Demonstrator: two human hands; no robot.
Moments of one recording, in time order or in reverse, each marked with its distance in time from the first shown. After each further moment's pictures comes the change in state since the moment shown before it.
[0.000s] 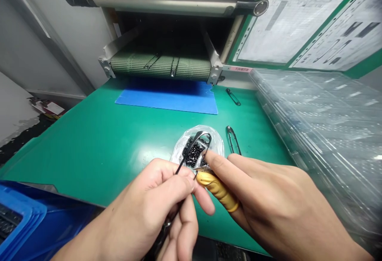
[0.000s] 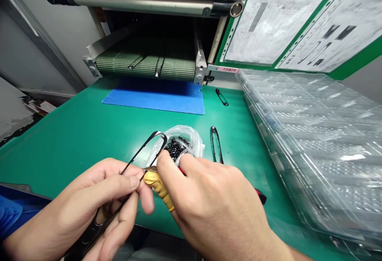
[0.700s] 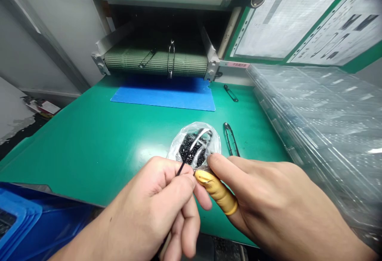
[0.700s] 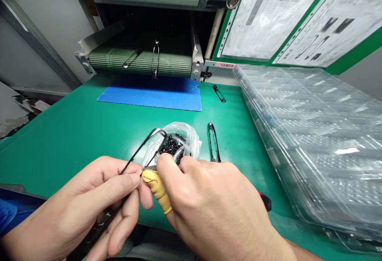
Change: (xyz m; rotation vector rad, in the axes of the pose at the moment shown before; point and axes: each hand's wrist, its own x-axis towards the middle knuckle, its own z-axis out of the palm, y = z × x) left_hand 0.008 -0.006 0.006 0.114 0.087 0.013; right_hand -0.006 0.004 0.000 0.055 -0.147 0.052
